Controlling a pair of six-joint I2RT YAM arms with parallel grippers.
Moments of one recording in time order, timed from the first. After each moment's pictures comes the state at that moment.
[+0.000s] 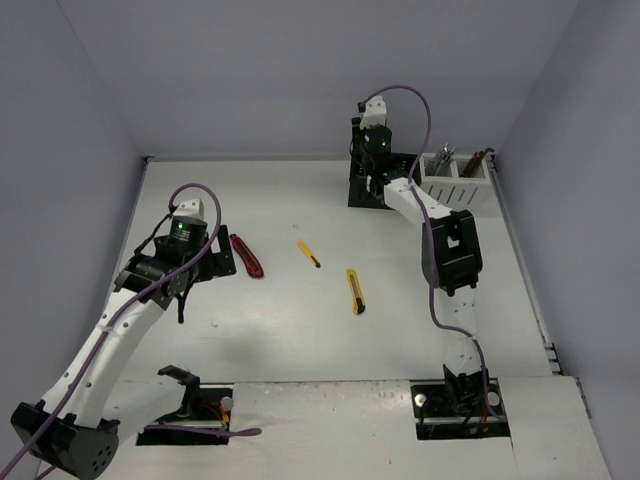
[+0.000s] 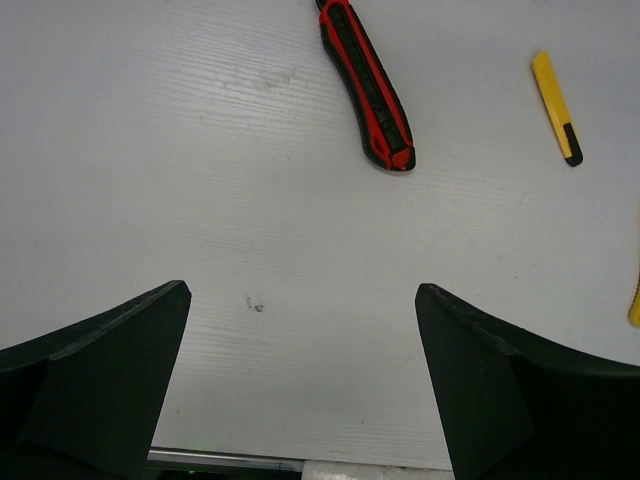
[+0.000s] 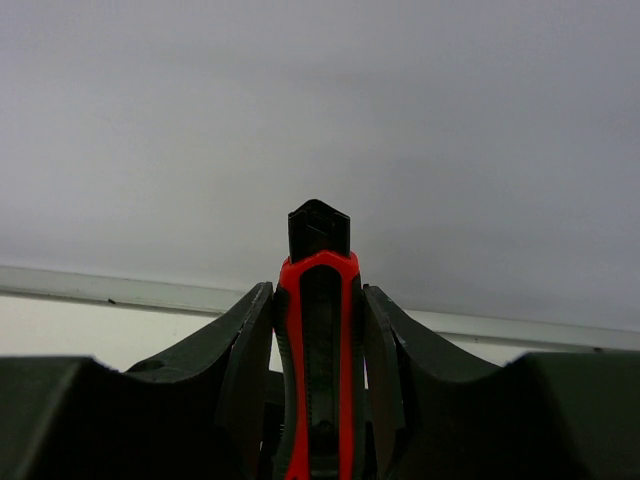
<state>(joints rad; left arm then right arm) -0.37 0.98 1.07 -0.92 -0.28 -0.46 0.35 2.27 1.84 0.39 0.29 -0.09</state>
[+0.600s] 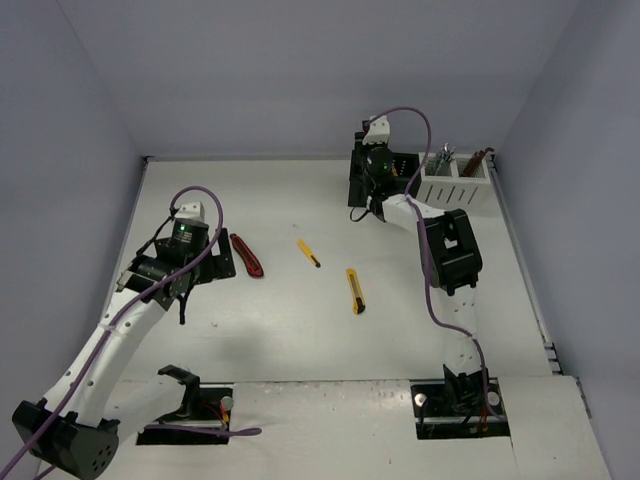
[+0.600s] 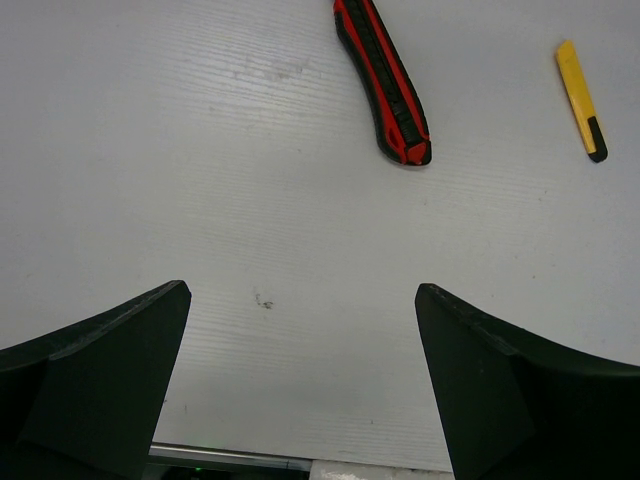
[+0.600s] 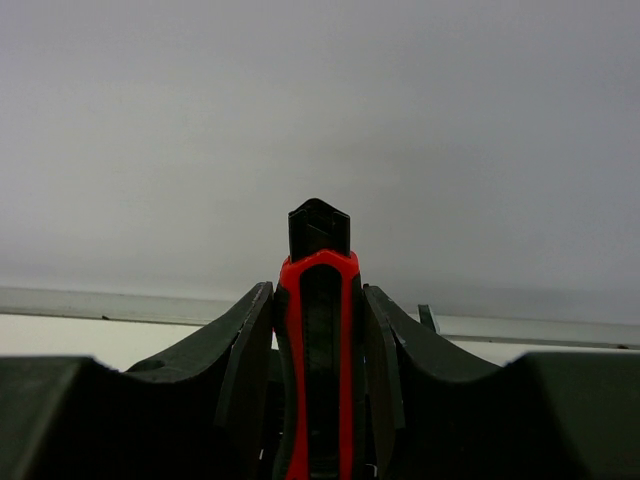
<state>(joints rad) -0.37 0.98 1.04 -0.92 -0.29 -0.46 0.35 2.27 1.62 0.73 0.31 -0.09</state>
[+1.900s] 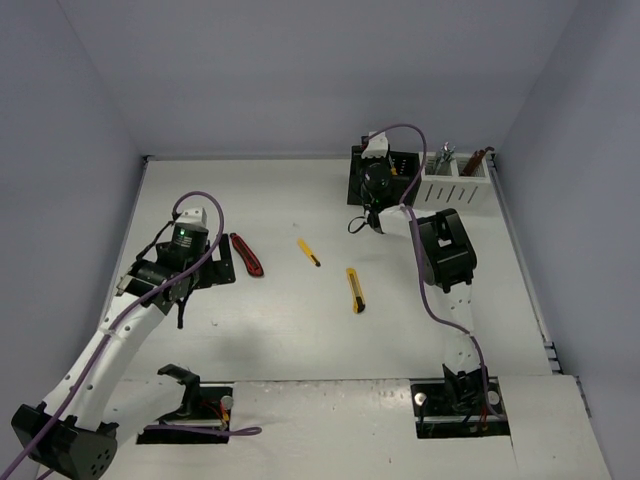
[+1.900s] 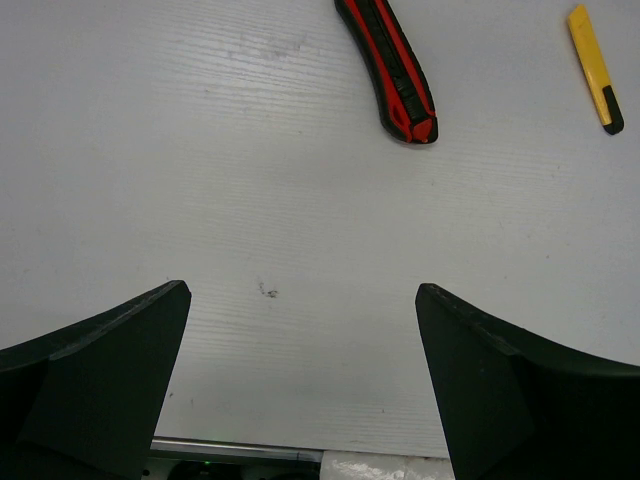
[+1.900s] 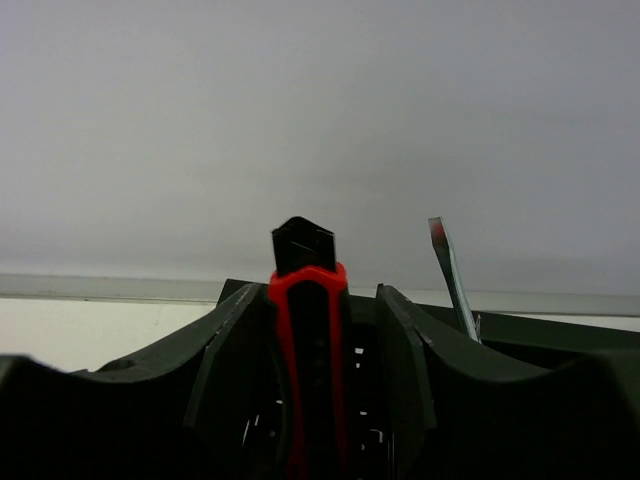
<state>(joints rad) -0.37 0.95 1.00 -0.92 -0.27 -0.43 0.36 2.32 1.50 0.94 0.35 -0.10</state>
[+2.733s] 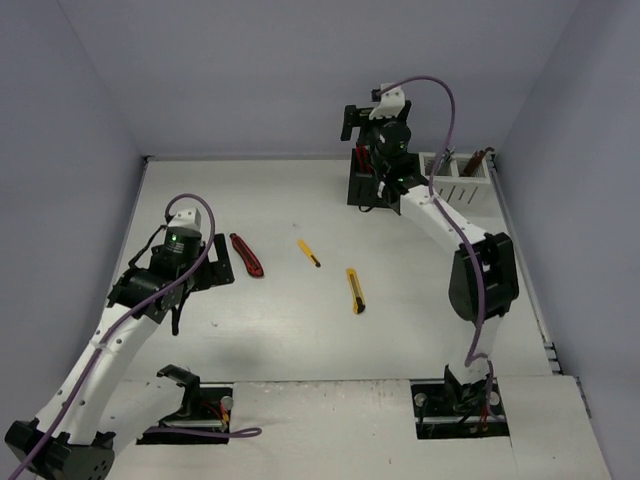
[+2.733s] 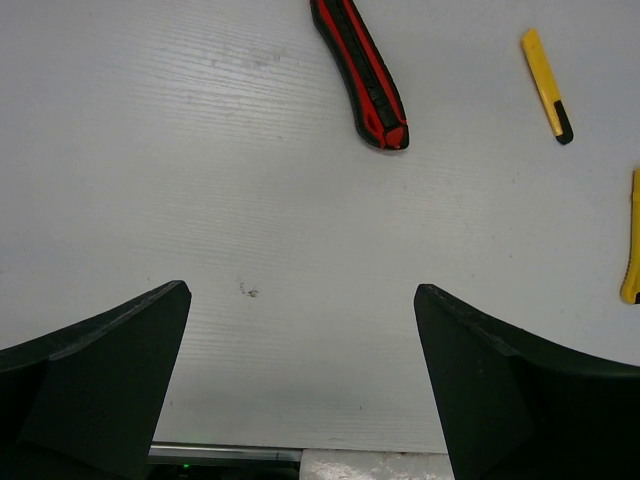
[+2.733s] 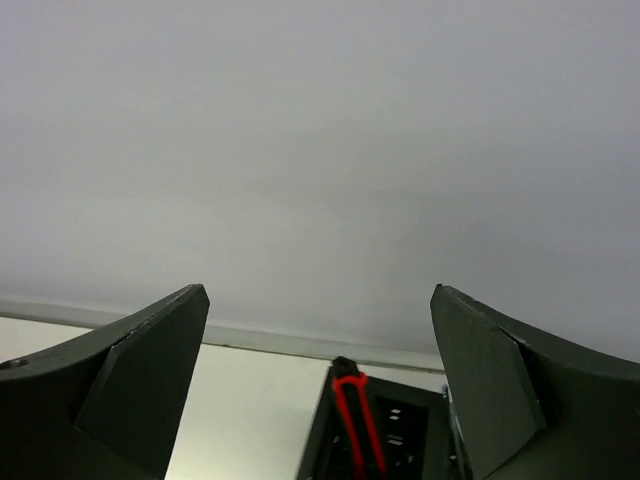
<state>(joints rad) -0.37 0.89 1.00 -0.92 -0.24 -0.47 0.41 1.90 1.56 0.49 0.24 0.00</state>
